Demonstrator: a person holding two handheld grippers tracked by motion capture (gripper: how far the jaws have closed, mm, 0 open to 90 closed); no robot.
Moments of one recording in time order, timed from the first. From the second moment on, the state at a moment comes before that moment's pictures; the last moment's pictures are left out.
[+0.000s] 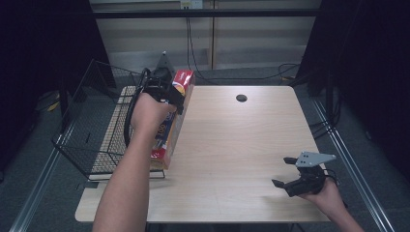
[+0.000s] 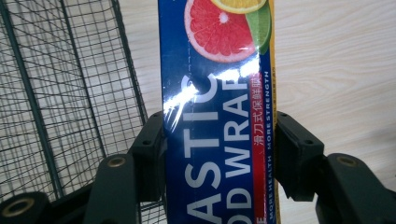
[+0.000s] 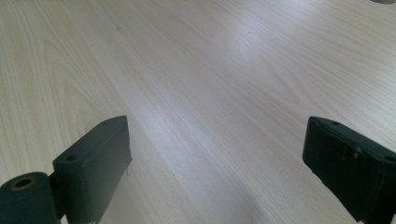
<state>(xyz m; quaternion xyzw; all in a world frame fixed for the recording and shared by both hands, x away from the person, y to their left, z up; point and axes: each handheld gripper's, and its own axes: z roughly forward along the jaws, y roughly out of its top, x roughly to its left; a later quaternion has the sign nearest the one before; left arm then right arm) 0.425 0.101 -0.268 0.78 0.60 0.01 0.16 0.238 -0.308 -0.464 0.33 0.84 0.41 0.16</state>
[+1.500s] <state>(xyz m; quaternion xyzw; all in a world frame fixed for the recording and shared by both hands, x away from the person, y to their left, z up) 0.424 0.154 -0.235 0.75 0.64 0.03 0.16 0.238 -0.308 -0.464 0.32 0.84 0.41 0.16</state>
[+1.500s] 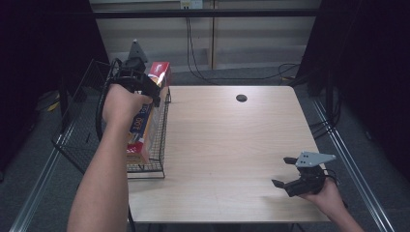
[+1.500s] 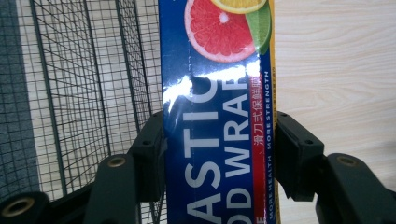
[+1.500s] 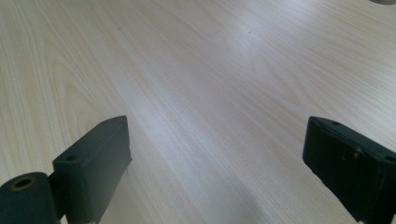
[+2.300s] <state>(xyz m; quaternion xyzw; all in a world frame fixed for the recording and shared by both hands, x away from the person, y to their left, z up) 0.422 0.180 -0.225 0.74 0.65 0.04 0.15 0.238 -0.309 -0.463 0.33 0.84 0.41 0.16</state>
